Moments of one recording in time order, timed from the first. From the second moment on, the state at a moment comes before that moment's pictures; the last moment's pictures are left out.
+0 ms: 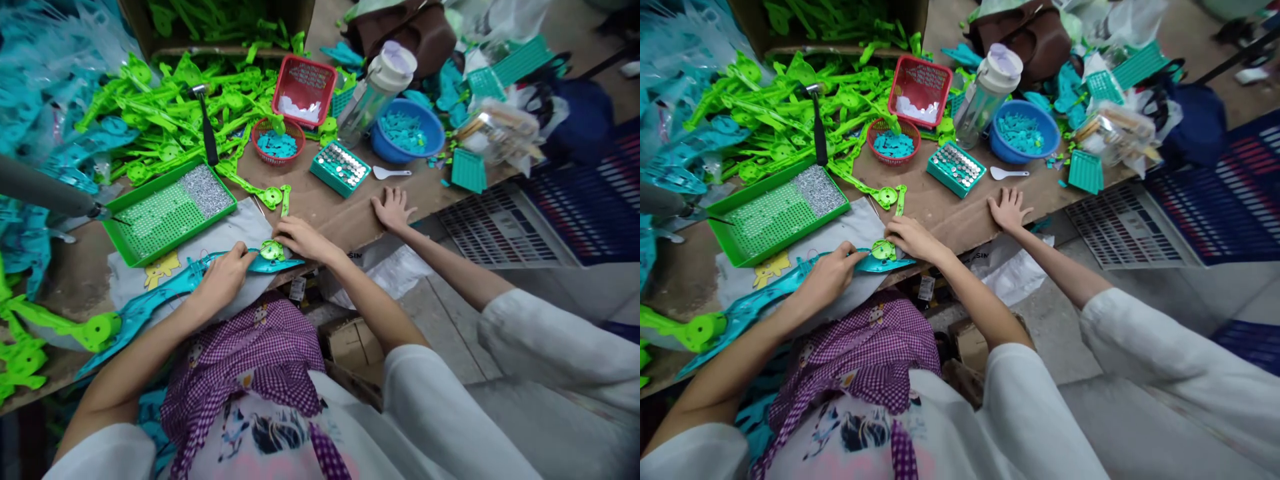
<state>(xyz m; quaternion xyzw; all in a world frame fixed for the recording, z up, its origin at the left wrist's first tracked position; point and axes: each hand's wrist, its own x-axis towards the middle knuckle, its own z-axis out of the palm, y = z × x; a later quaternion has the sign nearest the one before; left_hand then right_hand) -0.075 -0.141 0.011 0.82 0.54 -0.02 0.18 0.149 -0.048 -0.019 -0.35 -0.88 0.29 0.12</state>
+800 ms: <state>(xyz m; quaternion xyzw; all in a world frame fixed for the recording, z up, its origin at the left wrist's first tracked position) -0.081 -0.105 0.027 0.85 0.46 -0.09 0.23 0.130 -0.100 -0.008 -0.39 -0.88 0.18 0.19</state>
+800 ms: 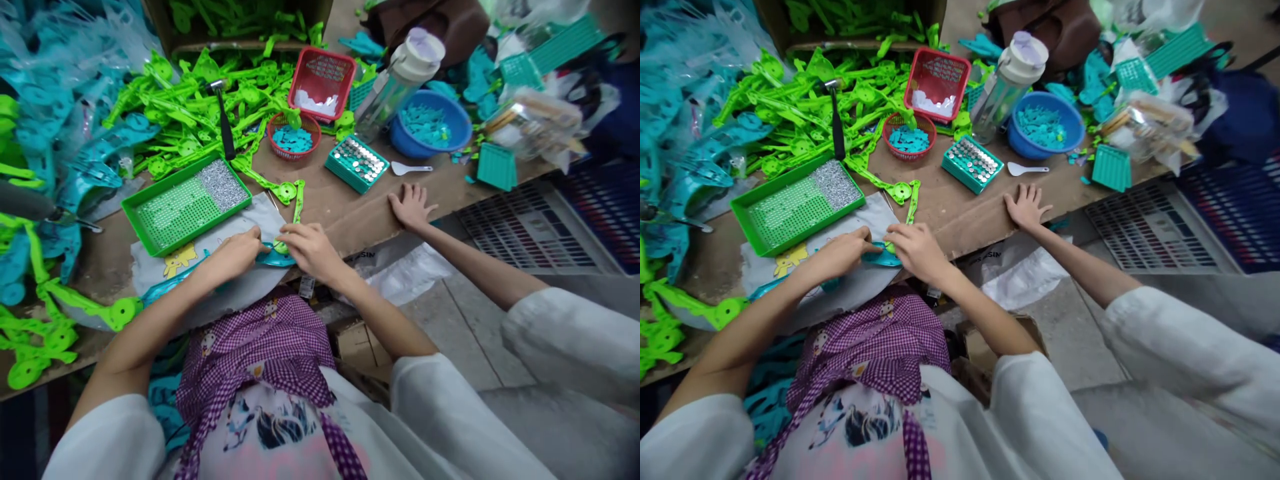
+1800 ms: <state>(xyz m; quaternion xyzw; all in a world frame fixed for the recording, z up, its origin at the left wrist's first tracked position) -0.123 -0.073 0.018 0.87 0.36 0.01 0.33 0.119 -0.127 -0.024 -0.39 -0.89 0.19 0.14</state>
